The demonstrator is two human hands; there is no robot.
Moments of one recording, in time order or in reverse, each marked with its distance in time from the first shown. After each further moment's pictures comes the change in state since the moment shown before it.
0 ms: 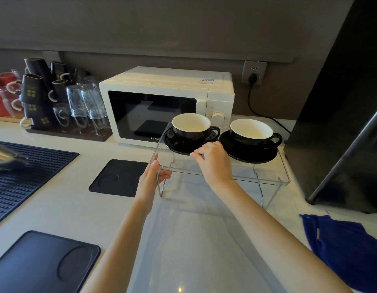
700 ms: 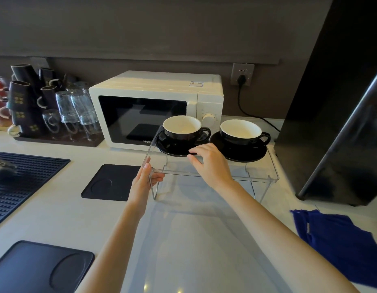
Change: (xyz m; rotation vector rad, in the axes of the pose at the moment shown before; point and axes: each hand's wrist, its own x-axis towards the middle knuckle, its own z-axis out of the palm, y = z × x) left_hand 0.000 0.000 -0.001 -0.022 -0.021 -0.007; right_hand -0.005 0.016 -0.013 0.036 -0.023 -0.124
